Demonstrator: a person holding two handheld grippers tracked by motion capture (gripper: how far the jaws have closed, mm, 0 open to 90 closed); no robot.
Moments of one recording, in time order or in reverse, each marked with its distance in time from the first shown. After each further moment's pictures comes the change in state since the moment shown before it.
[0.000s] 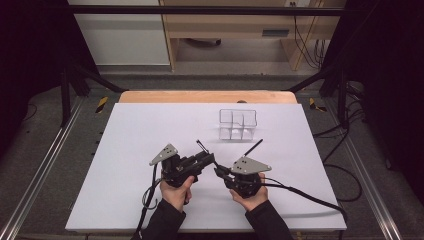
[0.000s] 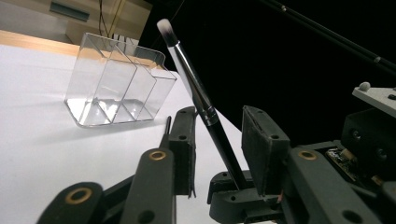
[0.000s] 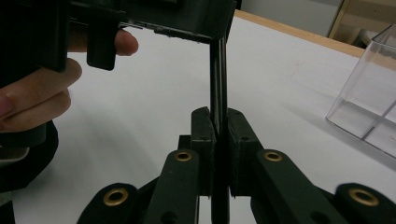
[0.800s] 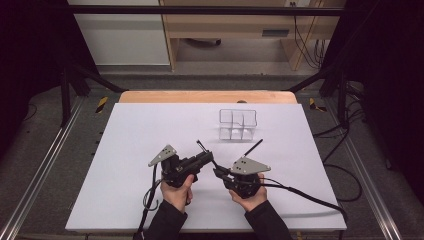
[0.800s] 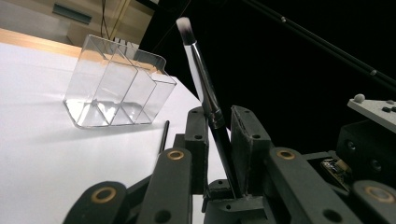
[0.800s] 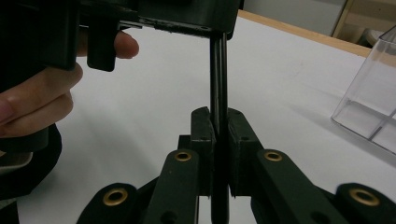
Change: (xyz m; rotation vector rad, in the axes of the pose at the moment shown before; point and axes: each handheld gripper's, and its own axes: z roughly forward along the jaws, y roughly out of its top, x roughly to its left) left arm 0.000 -0.003 -0.001 -0.031 0.000 -0.034; right arm 0.001 -0.001 0.002 -0.003 0.012 0.008
